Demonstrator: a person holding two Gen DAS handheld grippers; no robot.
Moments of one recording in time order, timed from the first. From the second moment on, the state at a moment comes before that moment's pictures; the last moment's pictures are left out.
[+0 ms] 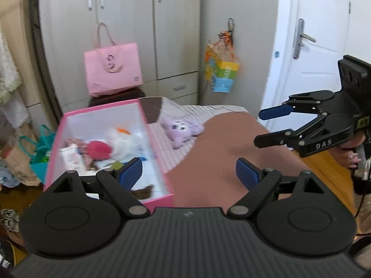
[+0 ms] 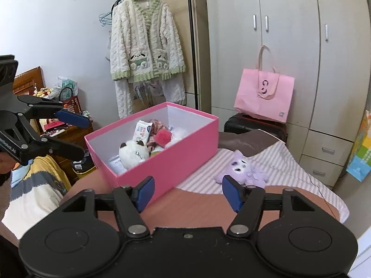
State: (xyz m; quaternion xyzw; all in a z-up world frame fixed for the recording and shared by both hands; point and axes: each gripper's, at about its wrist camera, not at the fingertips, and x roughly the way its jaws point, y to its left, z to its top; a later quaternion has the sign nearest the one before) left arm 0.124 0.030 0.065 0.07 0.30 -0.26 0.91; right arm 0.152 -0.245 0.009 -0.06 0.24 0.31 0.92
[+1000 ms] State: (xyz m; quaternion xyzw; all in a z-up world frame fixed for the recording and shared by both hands) left arm 0.280 -0.095 -0.016 -0.02 0.31 -0.15 0.94; right arm 0.298 -0.281 -0.067 -0.06 0.24 0.30 0.92
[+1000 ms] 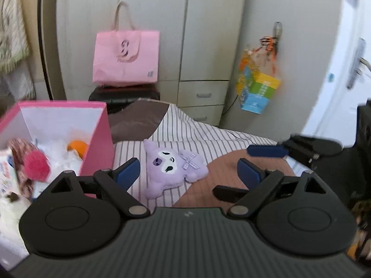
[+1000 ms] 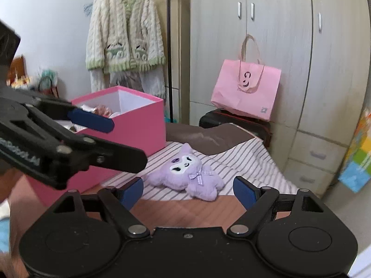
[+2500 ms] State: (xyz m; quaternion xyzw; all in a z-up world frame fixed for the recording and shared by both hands) left arm 0.351 -0.103 -0.090 -0.12 0.38 -0.09 0.91; right arm 0.361 -0.247 -0.129 -0.05 0.30 0.29 0.91
